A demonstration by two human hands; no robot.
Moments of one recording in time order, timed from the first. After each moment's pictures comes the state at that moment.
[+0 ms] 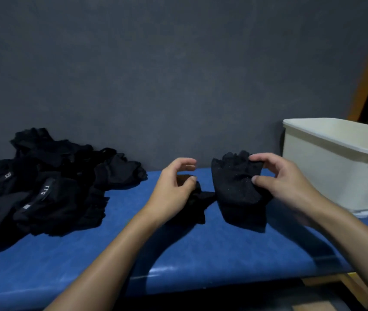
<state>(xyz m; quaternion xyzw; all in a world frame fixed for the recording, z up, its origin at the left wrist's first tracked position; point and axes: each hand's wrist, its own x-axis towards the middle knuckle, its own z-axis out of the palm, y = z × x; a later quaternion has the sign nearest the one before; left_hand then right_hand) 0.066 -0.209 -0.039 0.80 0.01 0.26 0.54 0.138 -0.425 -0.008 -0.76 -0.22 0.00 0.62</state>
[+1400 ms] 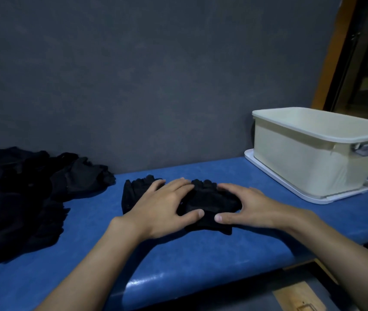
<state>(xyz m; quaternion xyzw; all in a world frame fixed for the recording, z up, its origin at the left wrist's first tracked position) 0.101 -0.219 -0.065 0.99 -0.12 0.10 0.06 0.179 -0.455 -0.066 -0.91 -0.33 0.05 0.23</state>
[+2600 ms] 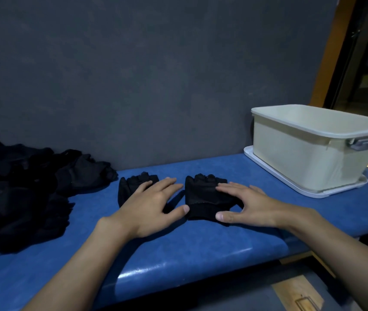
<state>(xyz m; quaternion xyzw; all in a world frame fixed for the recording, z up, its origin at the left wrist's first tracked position) 0.083 -0.197 -0.071 0.99 -0.09 0.07 0.08 0.172 -0.462 -0.072 -0.91 -0.34 0.09 0.21</state>
